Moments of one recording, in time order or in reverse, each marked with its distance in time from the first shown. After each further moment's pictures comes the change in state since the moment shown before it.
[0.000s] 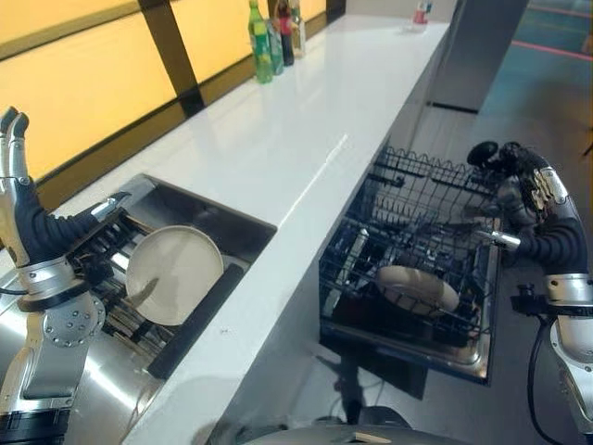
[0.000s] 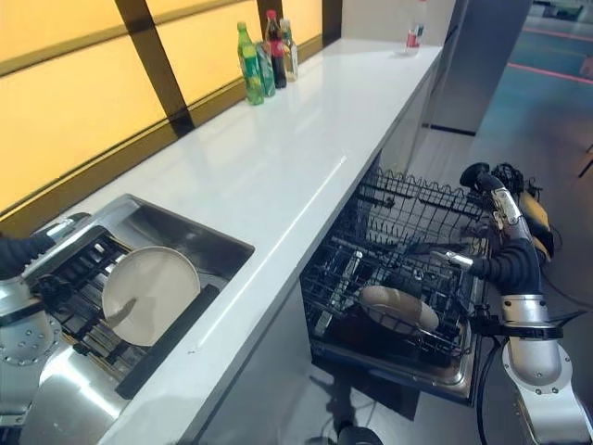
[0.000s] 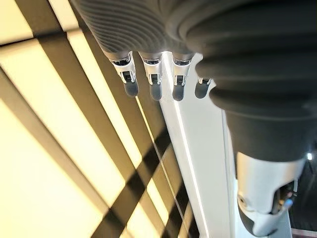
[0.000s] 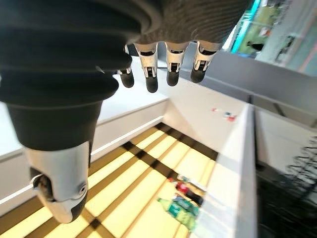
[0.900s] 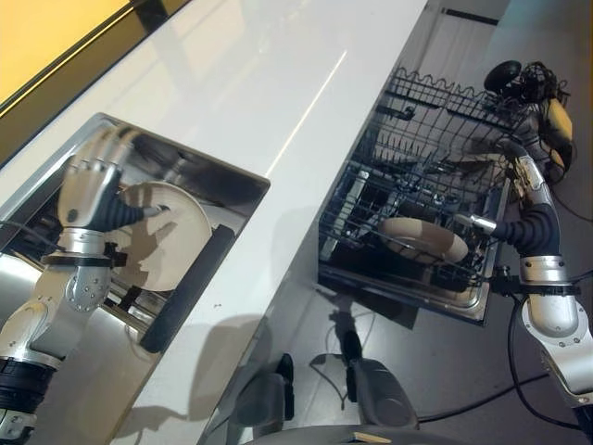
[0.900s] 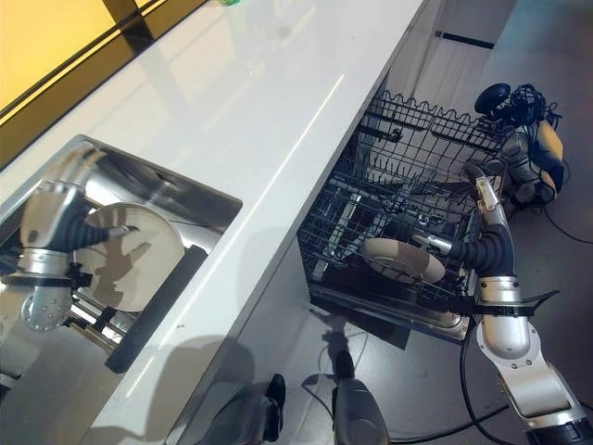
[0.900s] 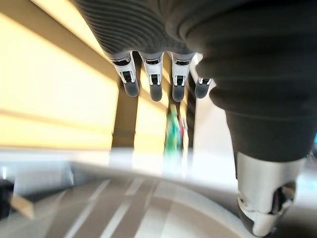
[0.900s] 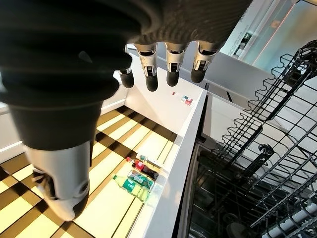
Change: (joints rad) left arm -0.184 0.270 -0.357 0.262 0.146 0.121 -0.276; right arm -0.140 -0.115 0.171 0.090 -0.011 0.027 -0.168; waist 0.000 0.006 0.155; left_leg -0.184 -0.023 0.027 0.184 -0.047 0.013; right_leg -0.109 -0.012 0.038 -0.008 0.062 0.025
